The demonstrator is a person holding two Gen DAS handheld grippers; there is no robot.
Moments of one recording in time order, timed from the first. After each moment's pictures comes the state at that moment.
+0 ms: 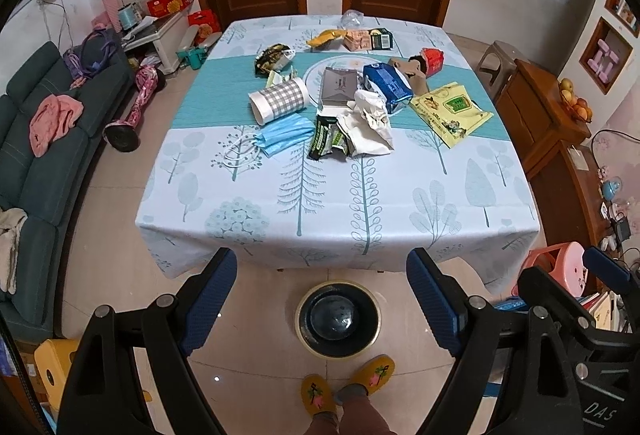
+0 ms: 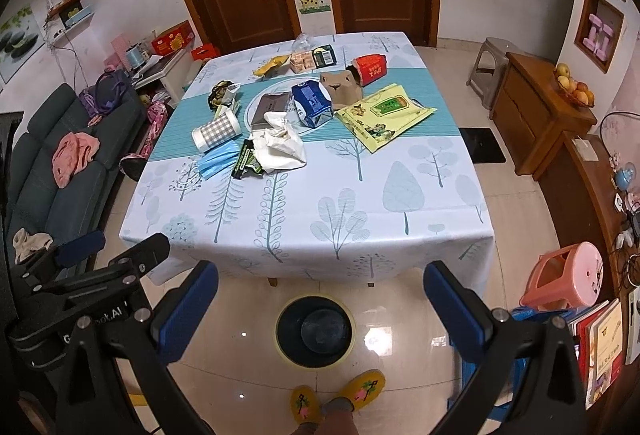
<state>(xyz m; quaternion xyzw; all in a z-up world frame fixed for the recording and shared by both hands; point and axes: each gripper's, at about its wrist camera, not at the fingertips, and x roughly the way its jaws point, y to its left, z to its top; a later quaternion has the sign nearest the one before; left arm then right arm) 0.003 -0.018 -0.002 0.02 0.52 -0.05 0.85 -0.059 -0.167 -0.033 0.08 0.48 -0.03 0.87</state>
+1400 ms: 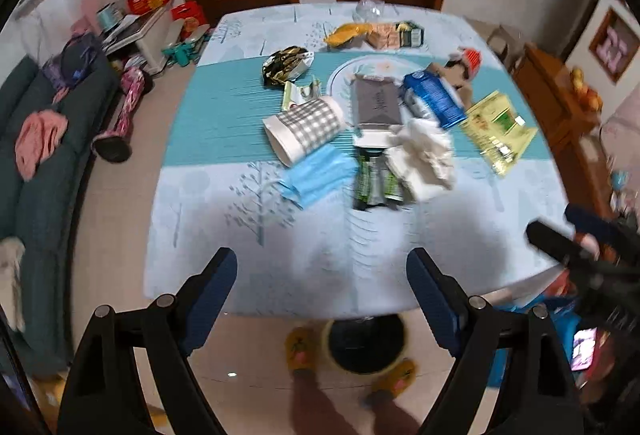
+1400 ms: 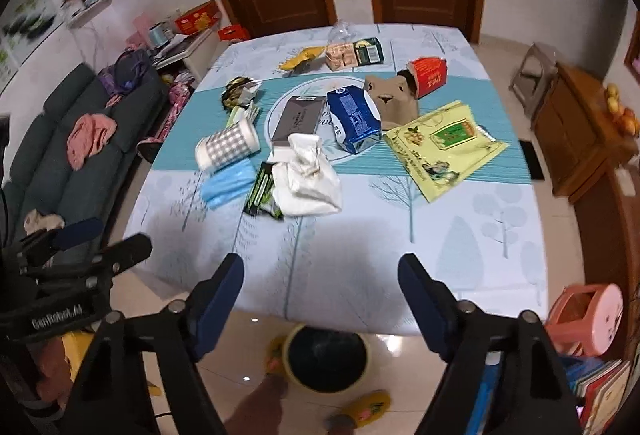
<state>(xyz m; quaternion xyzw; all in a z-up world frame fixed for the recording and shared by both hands) 0.138 0.035 -0.048 0.06 0.55 -0.07 0.83 0.079 -0.152 -0.070 0.09 0.51 0.03 0.86</state>
